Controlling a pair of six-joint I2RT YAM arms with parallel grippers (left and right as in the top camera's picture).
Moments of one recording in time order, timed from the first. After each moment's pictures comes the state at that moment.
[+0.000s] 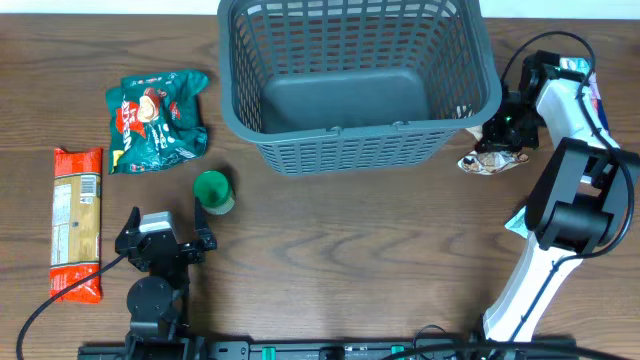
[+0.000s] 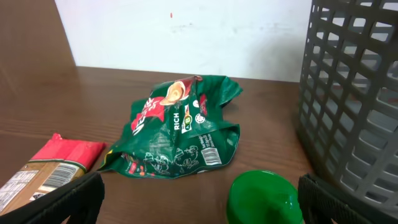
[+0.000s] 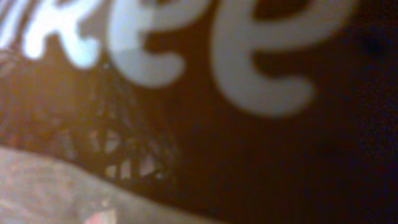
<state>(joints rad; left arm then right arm) -0.08 0.04 0.03 -0.12 -0.22 -0.04 -0.24 2.24 1.72 -1.05 -0.07 -0.12</state>
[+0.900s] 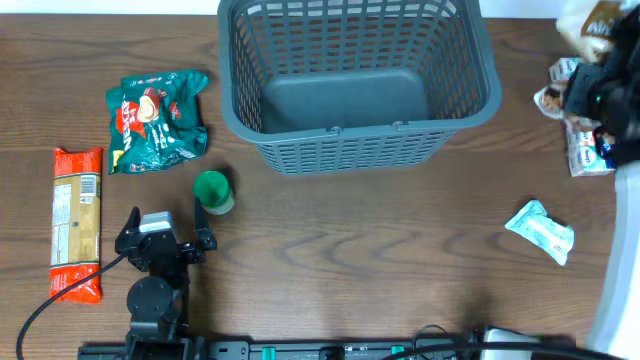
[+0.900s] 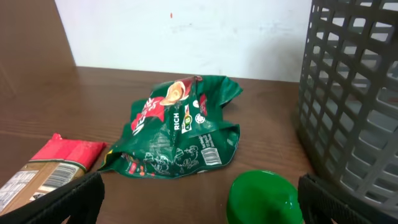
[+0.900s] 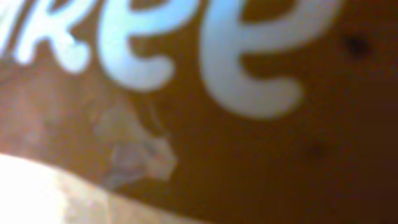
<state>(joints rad) -0.08 0.04 0.03 -0.12 -0.22 -0.04 -0.22 1.41 1.71 -0.97 0.09 -0.01</state>
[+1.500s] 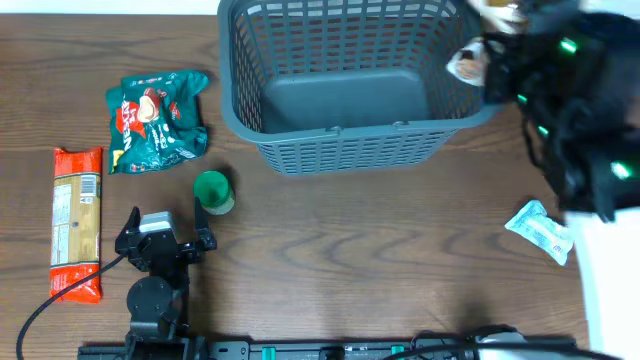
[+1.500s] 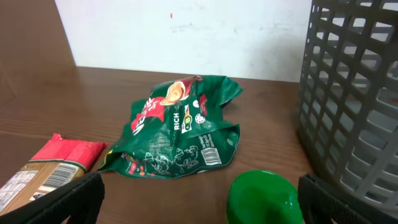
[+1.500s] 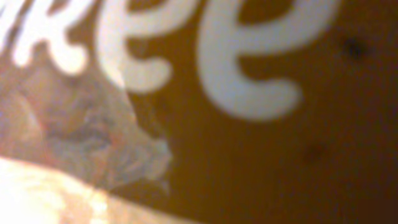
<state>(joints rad) -0.08 0.04 0.03 -0.12 -0.22 -0.04 0.19 1.38 1.71 -0.80 0.12 -0.01</state>
